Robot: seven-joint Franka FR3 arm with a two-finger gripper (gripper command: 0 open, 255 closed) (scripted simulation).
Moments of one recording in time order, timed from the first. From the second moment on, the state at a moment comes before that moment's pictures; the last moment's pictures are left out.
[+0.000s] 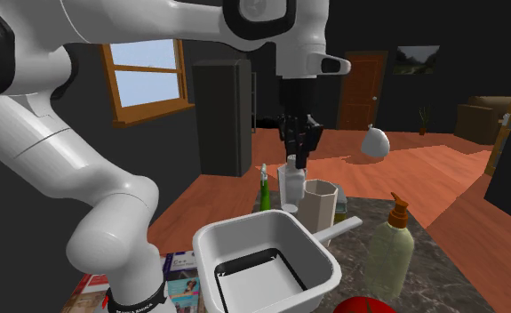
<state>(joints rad) -0.03 -0.59 -0.03 -2.19 -0.02 1.62 -0.24</state>
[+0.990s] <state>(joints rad) -0.03 -0.63 -0.05 -2.39 -0.03 1.78 -0.26</state>
